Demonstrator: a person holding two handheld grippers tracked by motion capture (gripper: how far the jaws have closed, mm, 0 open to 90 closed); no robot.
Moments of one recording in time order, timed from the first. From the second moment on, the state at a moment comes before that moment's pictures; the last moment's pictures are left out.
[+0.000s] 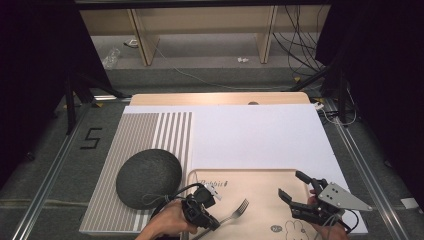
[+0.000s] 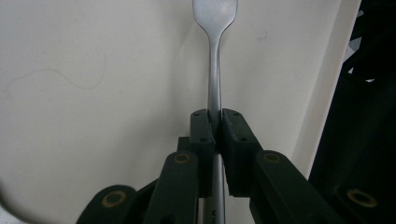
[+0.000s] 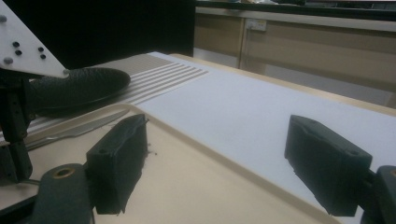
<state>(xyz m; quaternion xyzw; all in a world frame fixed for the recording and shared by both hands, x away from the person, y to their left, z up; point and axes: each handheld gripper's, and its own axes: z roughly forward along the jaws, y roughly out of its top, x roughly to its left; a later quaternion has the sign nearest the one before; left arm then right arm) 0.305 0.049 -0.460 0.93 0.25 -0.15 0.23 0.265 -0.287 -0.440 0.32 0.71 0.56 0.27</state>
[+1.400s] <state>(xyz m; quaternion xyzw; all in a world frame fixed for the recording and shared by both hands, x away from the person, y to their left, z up) 0.286 0.021 -0.469 0.94 0.22 -0.06 0.27 0.264 -0.287 -0.440 0.31 0.72 0.56 0.27</state>
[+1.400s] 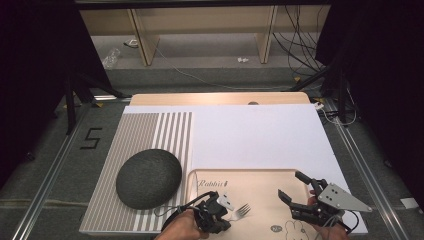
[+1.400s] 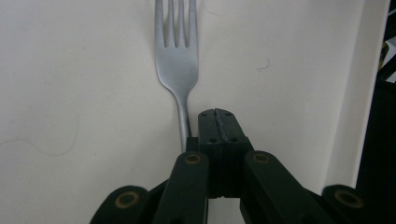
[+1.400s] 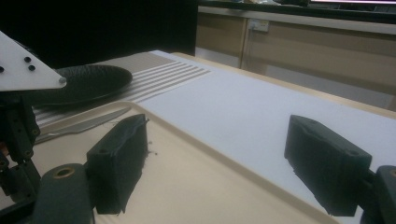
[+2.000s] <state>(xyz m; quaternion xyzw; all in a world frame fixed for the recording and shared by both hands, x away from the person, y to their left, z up) 0.303 0.039 -0.469 0.93 0.25 -0.04 0.26 0.263 -0.287 -0.440 0.31 0.72 0.56 0.27</state>
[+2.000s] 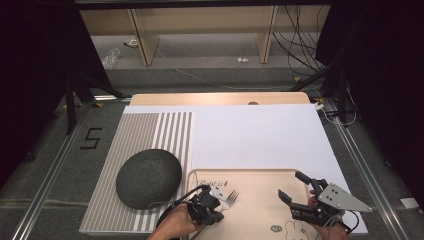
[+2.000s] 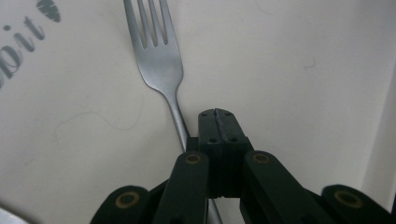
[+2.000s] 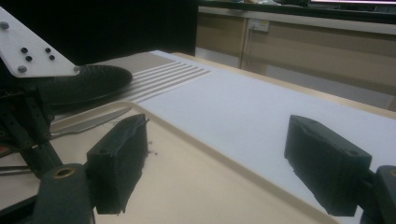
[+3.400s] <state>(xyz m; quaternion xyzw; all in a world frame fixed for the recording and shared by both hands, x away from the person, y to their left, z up) 0.324 0.074 -0.467 0.92 0.29 -0.01 0.24 0.263 -0.287 -0.440 0.31 0.72 0.56 0.27</state>
